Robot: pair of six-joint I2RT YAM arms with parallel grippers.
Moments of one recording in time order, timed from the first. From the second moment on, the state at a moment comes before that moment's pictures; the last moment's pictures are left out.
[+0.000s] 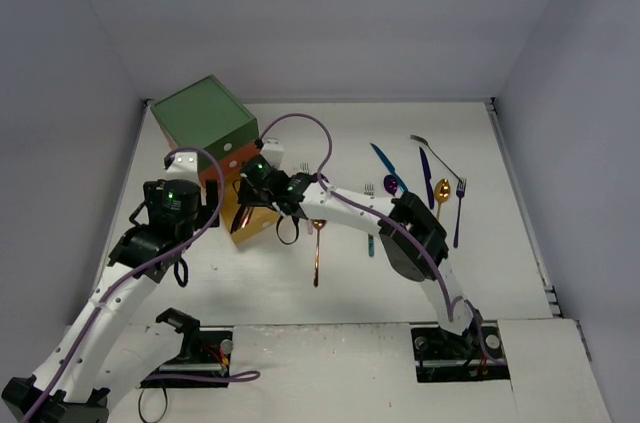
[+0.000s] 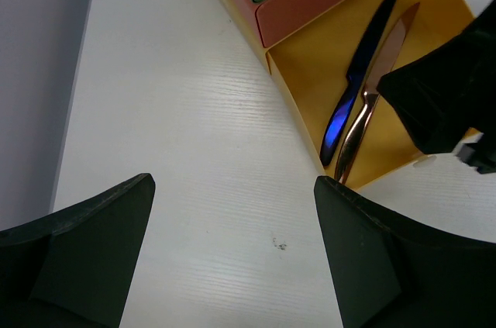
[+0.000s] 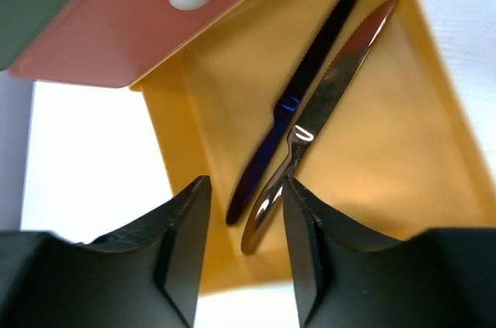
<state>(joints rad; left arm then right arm) -0.39 0.80 0.87 -0.72 -0.50 -0.20 0.99 2.14 1.72 -0.24 0.27 0.82</state>
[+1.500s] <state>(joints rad) -0.38 0.81 0.87 -0.72 -0.44 -0.20 0.05 1.86 1.19 -0.36 0.11 0.20</state>
